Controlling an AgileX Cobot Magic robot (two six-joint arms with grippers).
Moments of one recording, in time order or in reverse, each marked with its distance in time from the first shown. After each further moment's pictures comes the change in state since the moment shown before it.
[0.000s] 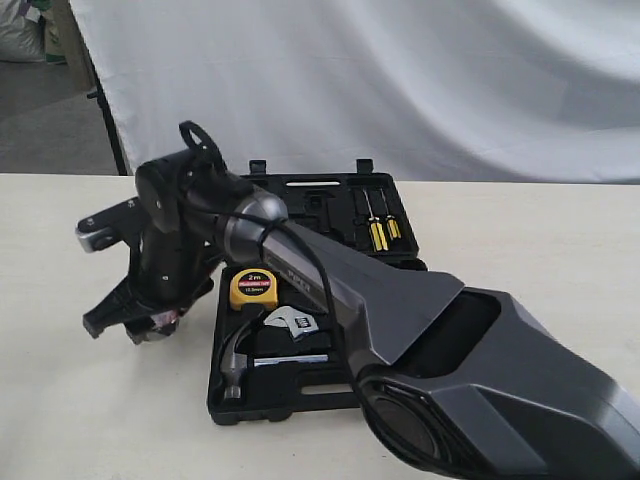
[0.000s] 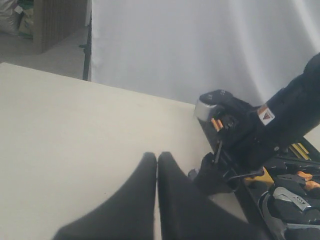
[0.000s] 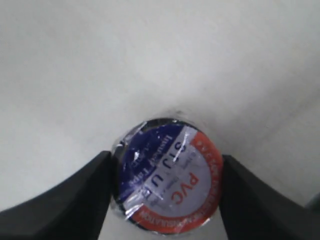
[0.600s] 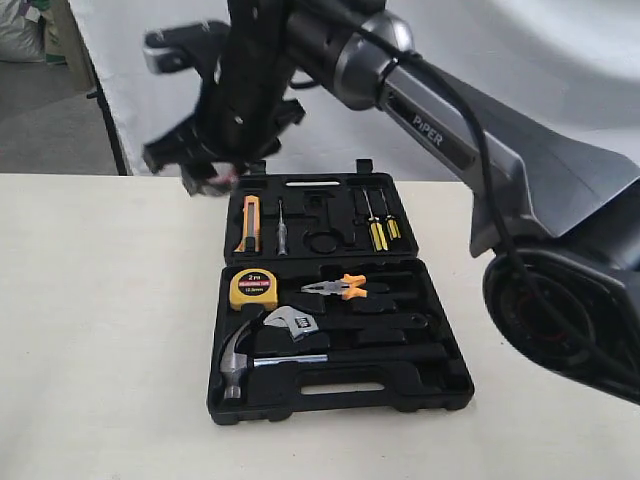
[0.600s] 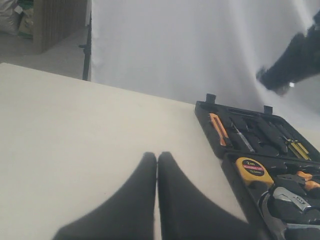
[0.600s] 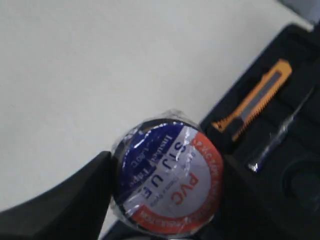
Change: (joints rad) left arm 0.000 0.000 0.000 0.000 0.000 0.000; right arm -0.153 -0.332 0.119 -0.034 0.006 0.004
